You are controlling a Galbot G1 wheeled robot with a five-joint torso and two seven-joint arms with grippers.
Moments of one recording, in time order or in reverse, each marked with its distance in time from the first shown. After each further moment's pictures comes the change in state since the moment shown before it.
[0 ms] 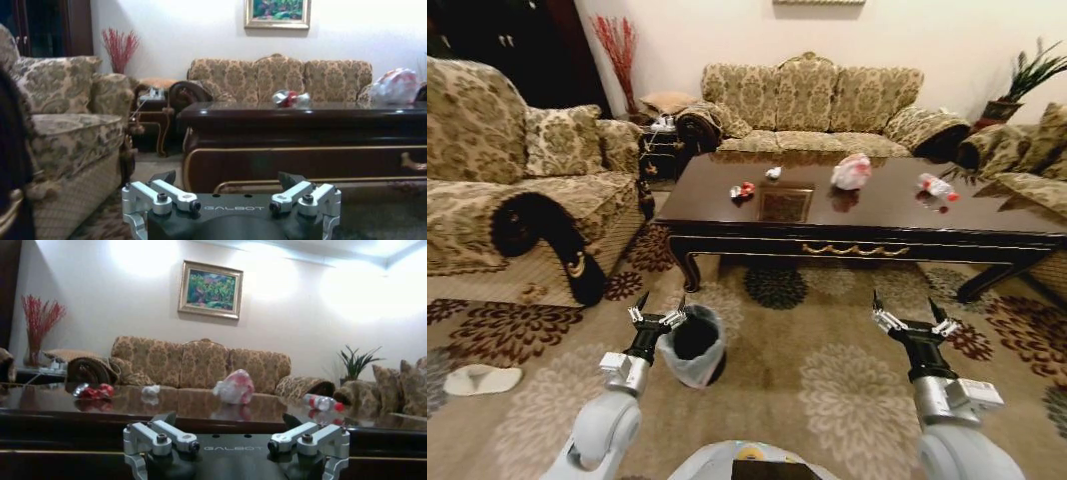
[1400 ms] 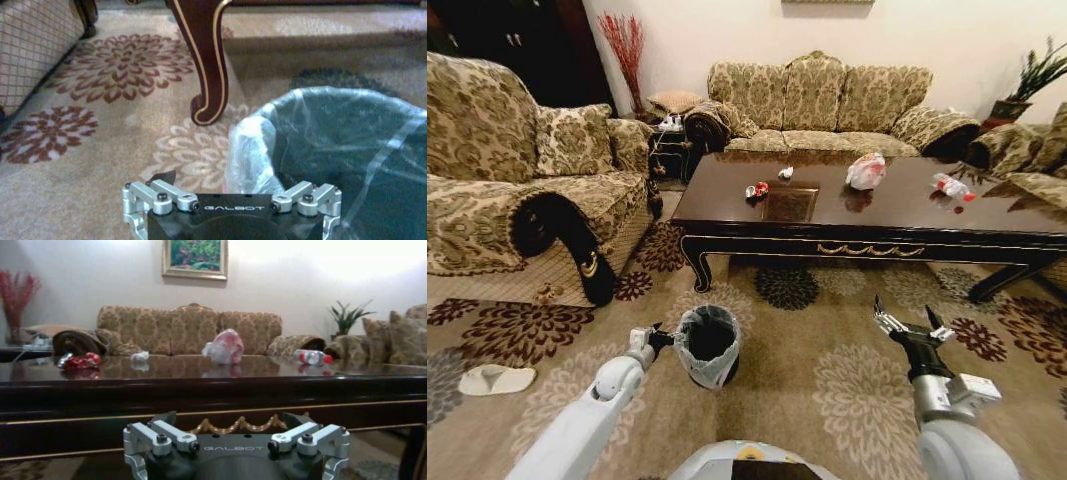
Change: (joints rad) left arm -0.330 0.197 0.216 0.441 -0.248 0.415 0.043; right arm -0.033 -0.061 0.011 -0.032 0.136 -0.077 0.078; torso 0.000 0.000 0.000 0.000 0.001
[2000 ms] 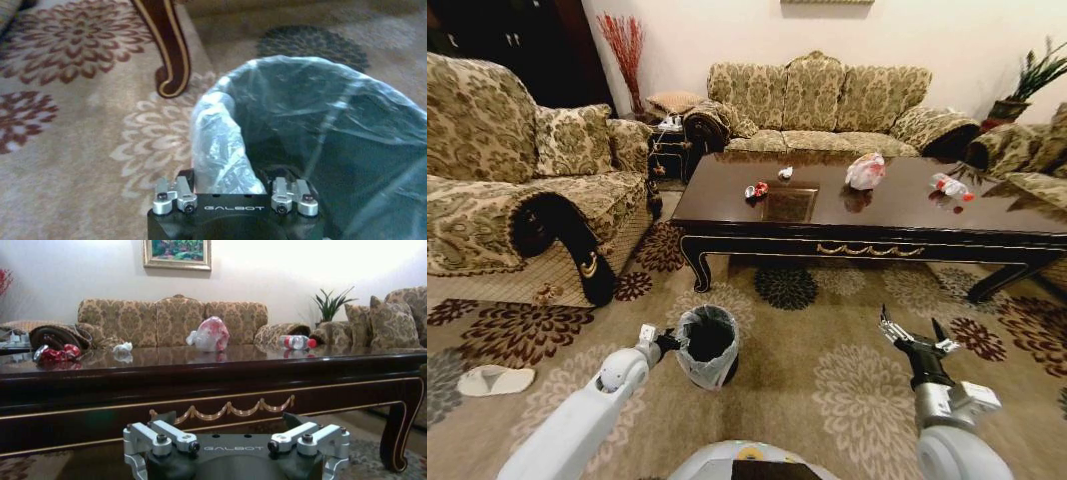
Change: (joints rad) left arm -0.032 0.068 0.078 -0.085 -0.026 0.195 0.027; right arm 0.011 0.023 -0.002 -0.057 0.018 0.019 0.014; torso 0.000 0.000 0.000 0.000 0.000
